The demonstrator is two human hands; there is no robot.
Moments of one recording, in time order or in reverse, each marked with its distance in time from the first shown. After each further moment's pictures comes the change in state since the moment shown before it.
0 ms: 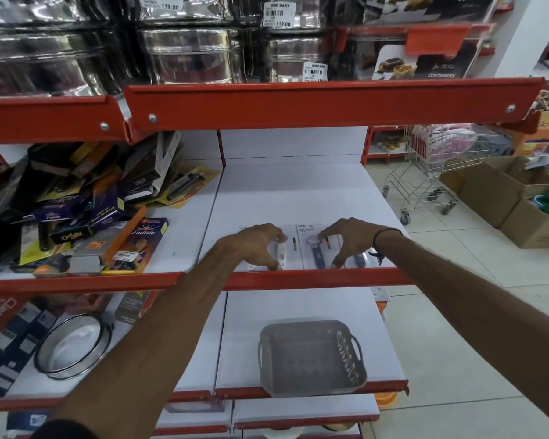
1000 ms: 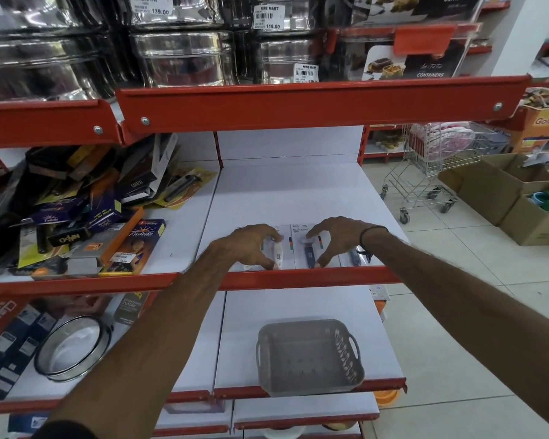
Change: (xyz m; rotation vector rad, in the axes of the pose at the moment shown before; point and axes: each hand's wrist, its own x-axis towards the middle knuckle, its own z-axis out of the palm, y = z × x) left_hand -0.001 -0.003 0.005 -0.032 0.032 -0.042; right_hand 0.015 -0.003 0.007 0.013 0.022 -0.005
